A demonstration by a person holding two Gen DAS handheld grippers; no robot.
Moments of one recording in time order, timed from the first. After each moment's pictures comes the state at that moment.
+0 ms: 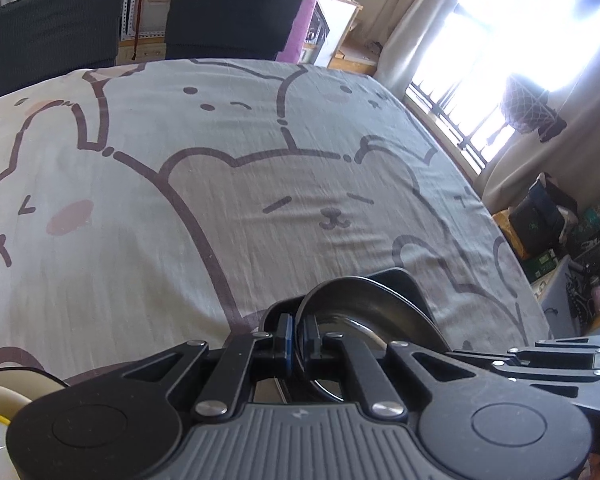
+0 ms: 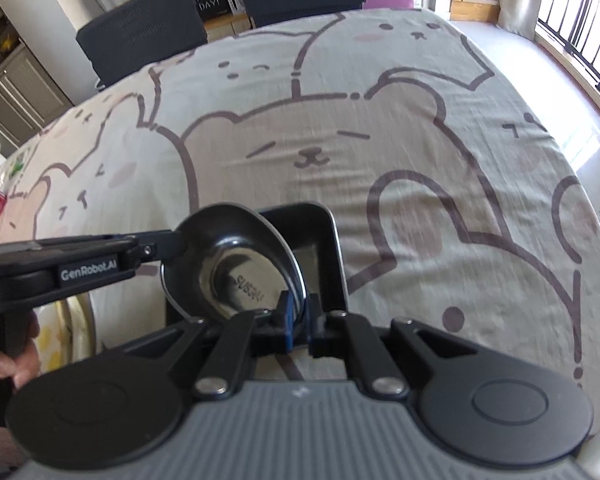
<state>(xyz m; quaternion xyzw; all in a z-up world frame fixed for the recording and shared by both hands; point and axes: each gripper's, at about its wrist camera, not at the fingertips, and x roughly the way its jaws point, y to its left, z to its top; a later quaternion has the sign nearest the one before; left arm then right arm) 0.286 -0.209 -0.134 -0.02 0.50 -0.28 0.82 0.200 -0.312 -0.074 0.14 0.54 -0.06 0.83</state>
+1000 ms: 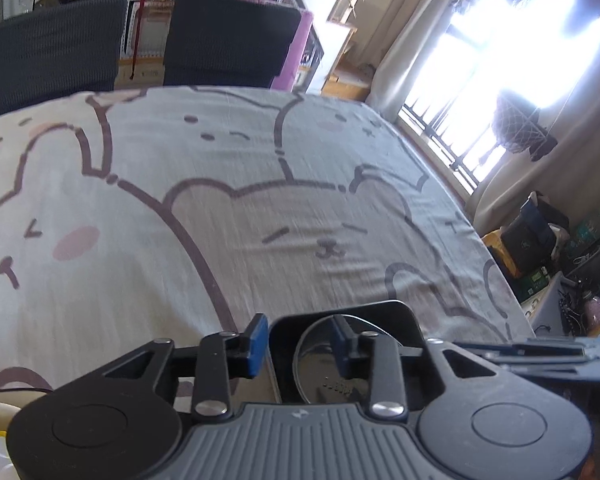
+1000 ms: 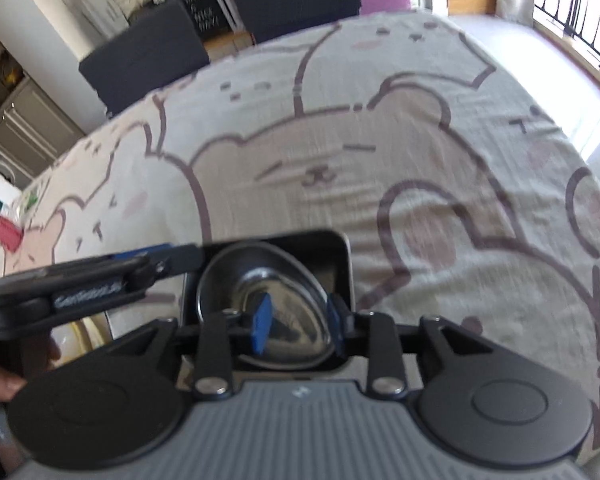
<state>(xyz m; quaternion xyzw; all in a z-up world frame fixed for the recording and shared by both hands) 0.289 -0.195 -0.116 -0.04 0.47 -0.29 0.83 0.201 -0.324 -0.070 0.18 0.50 -0.05 0.84</state>
